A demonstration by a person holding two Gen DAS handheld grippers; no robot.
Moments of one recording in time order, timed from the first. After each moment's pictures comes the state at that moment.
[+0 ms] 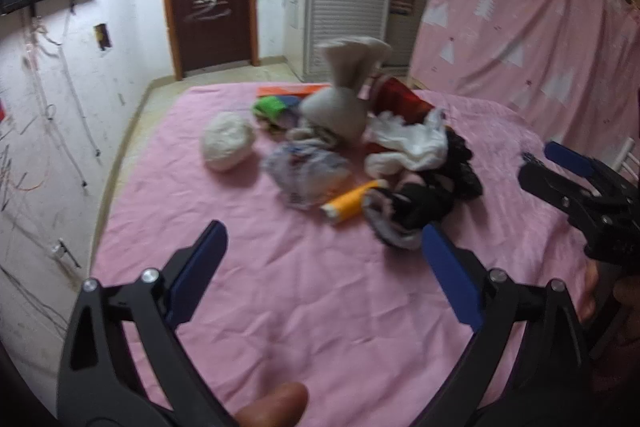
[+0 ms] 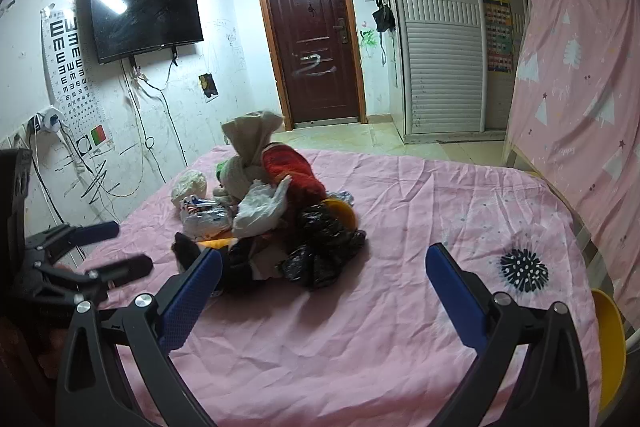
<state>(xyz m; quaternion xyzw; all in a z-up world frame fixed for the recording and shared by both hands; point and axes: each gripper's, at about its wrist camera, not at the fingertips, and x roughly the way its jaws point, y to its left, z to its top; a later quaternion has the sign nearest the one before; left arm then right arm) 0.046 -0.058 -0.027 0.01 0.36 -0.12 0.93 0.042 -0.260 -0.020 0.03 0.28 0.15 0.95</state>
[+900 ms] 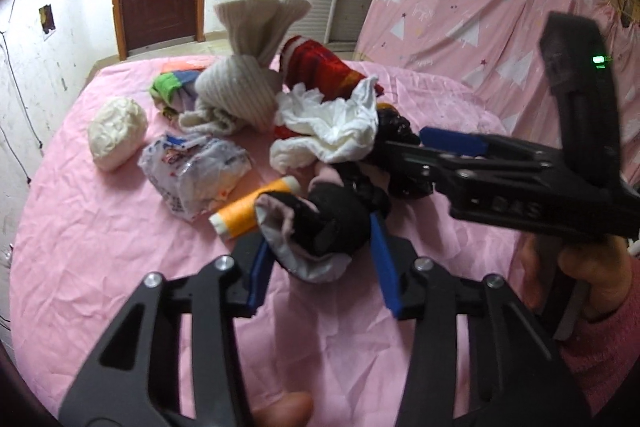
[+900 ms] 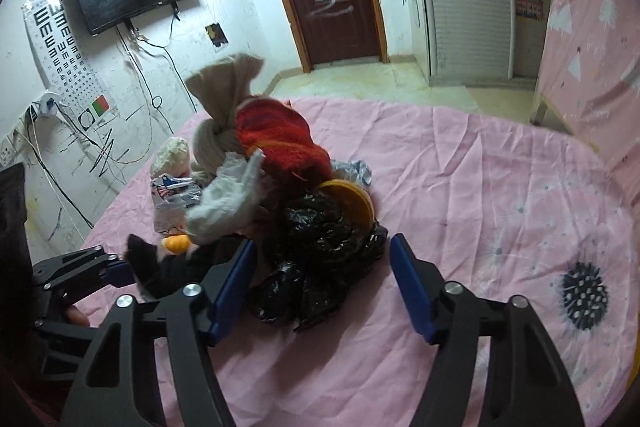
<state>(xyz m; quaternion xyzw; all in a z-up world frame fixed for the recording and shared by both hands) 0.073 -0.093 -0.050 -0.01 0.40 -0.21 0.89 0.121 -0.248 -0.049 0.04 0.40 0.20 0.90</state>
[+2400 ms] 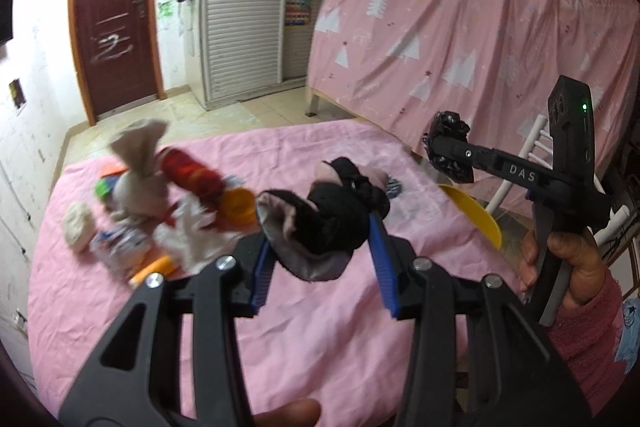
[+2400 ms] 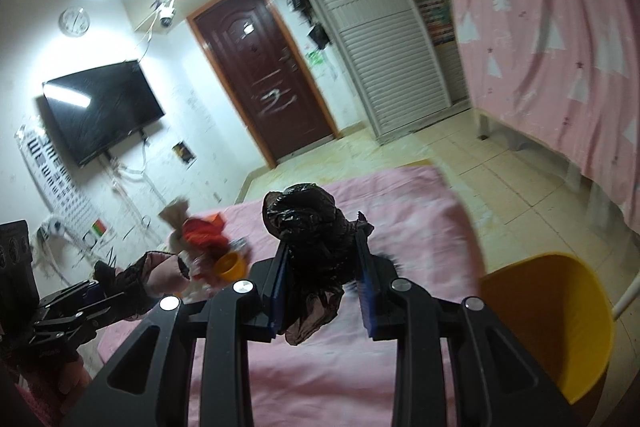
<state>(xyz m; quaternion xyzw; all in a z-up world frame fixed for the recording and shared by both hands) 0.030 -0.192 0.022 0.05 0.32 -0.28 0.90 0.025 -0.442 0.000 0.19 0.25 0.11 0.94</state>
